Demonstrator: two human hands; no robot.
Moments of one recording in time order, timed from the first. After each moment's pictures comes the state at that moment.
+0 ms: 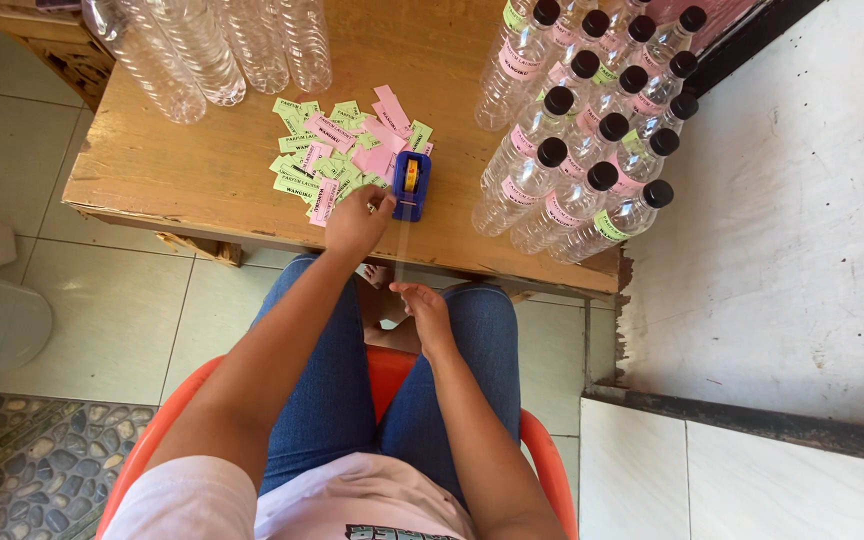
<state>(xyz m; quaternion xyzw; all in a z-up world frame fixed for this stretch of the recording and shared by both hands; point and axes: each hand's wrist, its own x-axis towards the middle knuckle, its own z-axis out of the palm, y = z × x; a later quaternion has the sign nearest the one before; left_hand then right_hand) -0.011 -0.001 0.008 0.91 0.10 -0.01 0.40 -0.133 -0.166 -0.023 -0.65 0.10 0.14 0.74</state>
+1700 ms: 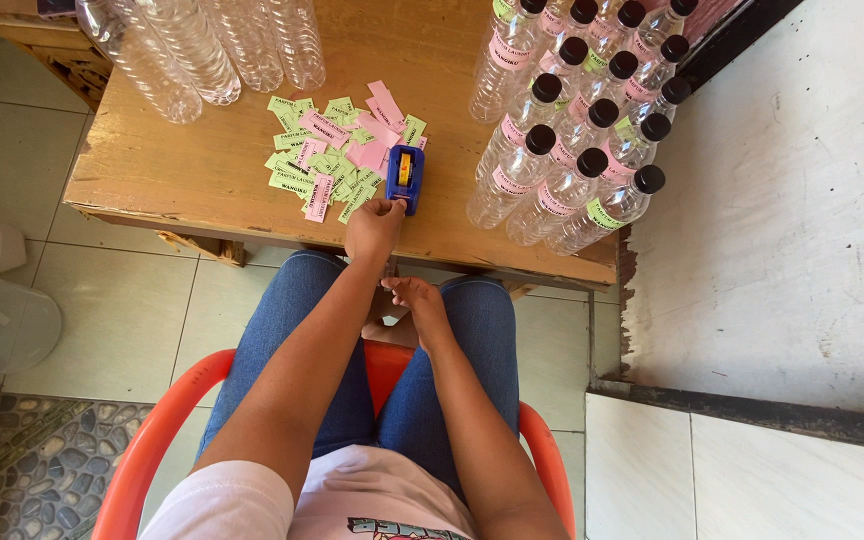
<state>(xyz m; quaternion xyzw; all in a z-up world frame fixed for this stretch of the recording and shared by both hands) -0.042 -0.053 0.031 0.82 0.27 -0.02 0.51 -0.128 -0.167 -0.027 -0.65 0.07 0.17 0.73</state>
